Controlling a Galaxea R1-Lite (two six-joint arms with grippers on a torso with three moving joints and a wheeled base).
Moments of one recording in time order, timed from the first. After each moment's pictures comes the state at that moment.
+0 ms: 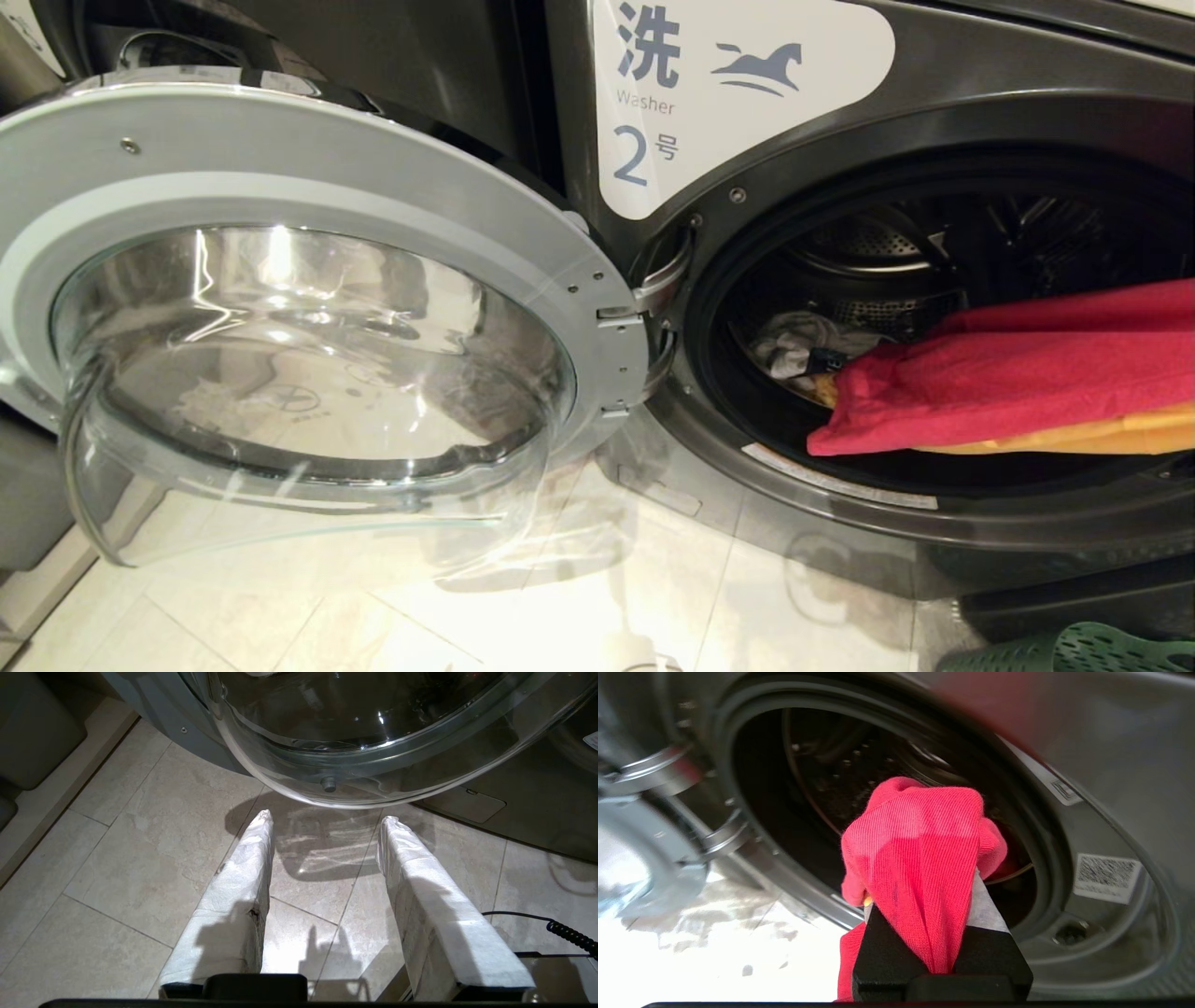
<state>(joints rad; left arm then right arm) 0.00 0.00 0.00 0.00 -0.01 0.04 0.89 0.71 -0.68 -0.24 -0.83 -0.15</state>
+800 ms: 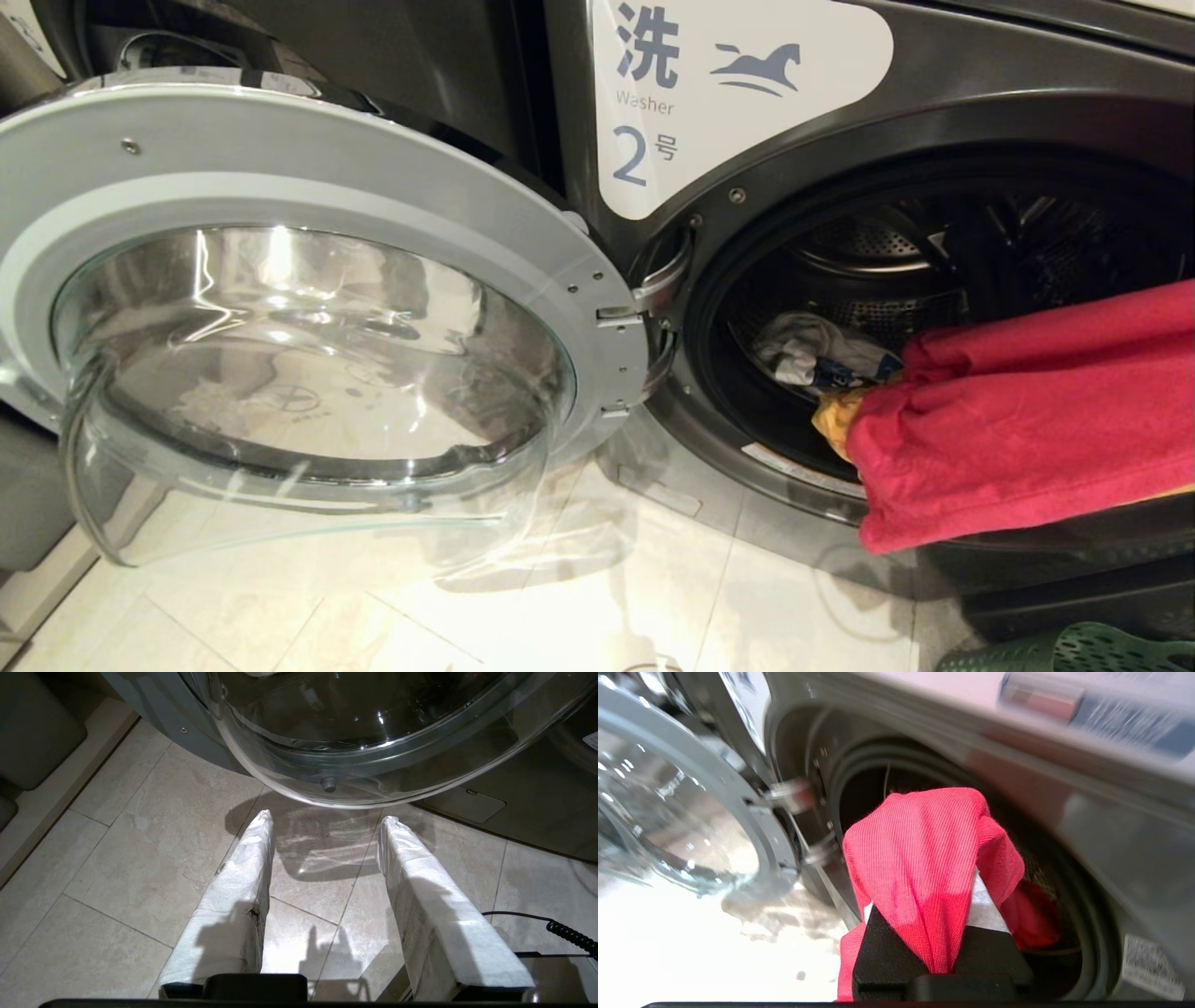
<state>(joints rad) 0.00 0.00 0.00 0.00 -0.01 0.04 1.22 0.59 -0.75 -0.24 -0.81 -0.36</state>
